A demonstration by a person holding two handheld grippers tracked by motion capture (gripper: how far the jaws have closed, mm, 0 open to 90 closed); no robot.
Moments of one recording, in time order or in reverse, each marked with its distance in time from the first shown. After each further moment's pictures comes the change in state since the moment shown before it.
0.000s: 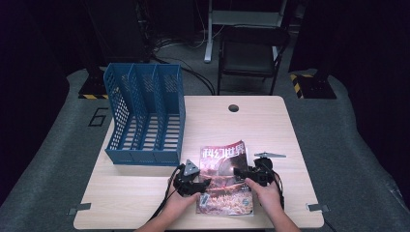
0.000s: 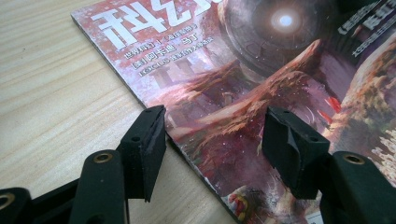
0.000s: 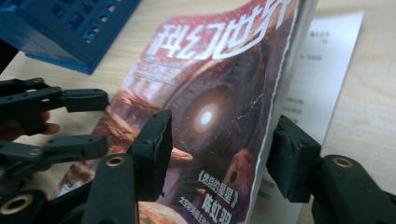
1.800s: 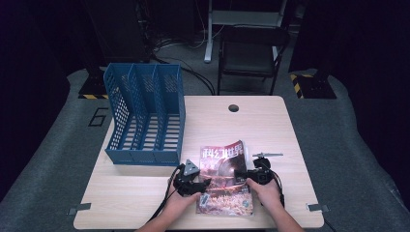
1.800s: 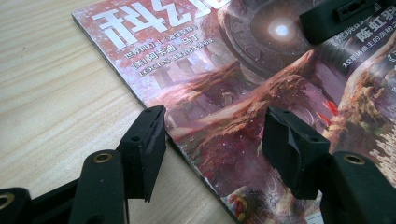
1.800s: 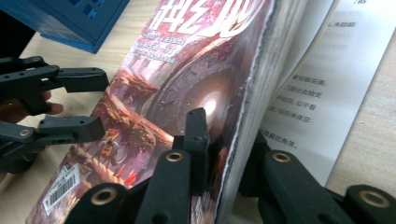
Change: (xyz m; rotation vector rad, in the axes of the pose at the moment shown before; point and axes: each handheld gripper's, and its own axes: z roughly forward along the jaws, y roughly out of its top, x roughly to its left) left arm 0.001 0.000 -0.001 0.009 -0.003 -0.001; right arm -0.014 -0.002 0.014 0.074 0.101 0.004
